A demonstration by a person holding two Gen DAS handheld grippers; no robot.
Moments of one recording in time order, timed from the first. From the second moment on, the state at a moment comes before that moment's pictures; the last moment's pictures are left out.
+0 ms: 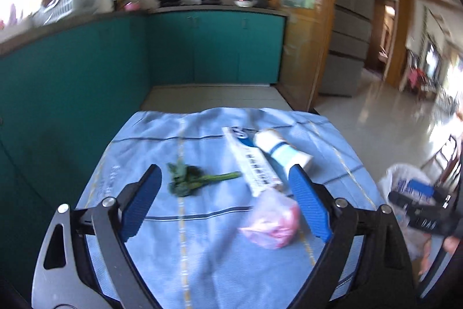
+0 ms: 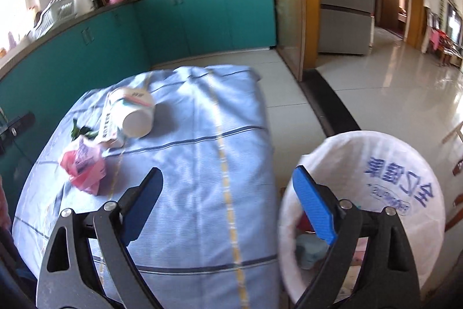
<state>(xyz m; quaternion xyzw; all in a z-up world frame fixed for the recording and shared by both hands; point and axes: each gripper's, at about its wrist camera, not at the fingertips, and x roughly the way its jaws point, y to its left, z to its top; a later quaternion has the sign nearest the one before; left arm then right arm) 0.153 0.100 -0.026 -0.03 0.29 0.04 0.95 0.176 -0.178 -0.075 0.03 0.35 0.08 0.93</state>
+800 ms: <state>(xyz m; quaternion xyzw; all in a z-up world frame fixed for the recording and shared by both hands) 0.194 0.194 -0.068 -0.11 0.37 0.12 0.91 0.317 -0.043 -0.078 0.02 0.39 0.25 0.89</state>
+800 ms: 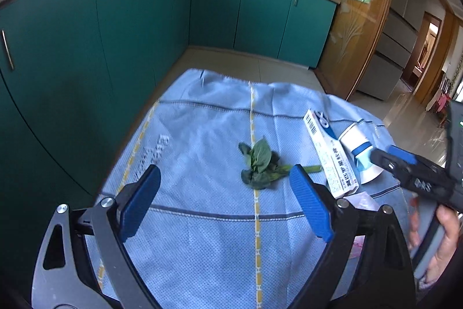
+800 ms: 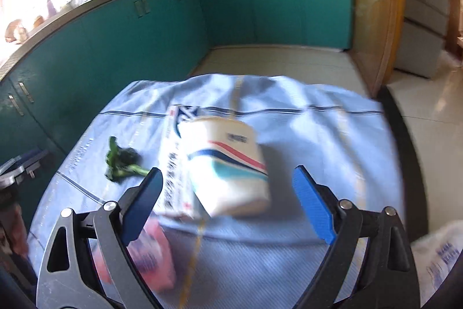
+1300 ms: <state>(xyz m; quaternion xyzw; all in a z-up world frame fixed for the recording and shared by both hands) 0.198 0.204 -0.079 -0.12 0.39 0.12 0.91 0.329 -0.032 -0.092 0.04 0.43 0.32 0.84</state>
